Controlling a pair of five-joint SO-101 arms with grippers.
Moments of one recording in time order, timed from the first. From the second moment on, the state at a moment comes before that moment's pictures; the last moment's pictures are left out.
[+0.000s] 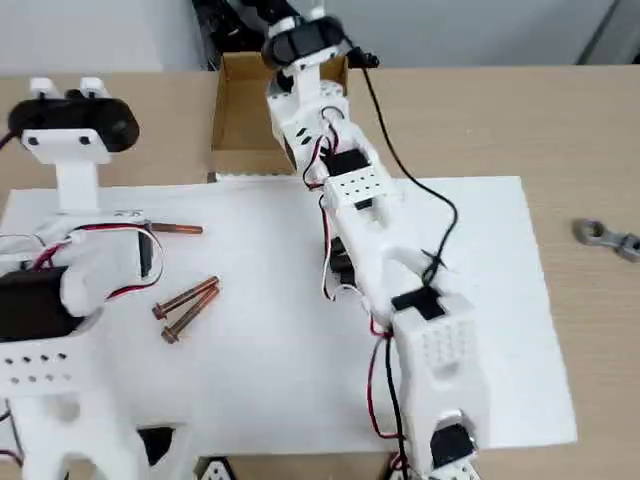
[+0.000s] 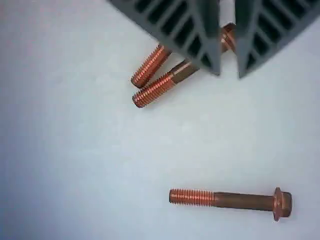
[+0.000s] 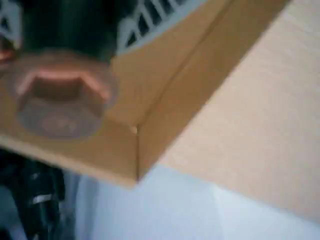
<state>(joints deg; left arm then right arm) -9.9 -35.8 4.1 96.9 0.6 -24.5 38.7 -25.7 12.0 -3.0</state>
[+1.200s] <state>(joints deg) -9.9 -34.9 16.6 87.6 8.4 -22.5 33.1 -41.6 43.2 -11.1</state>
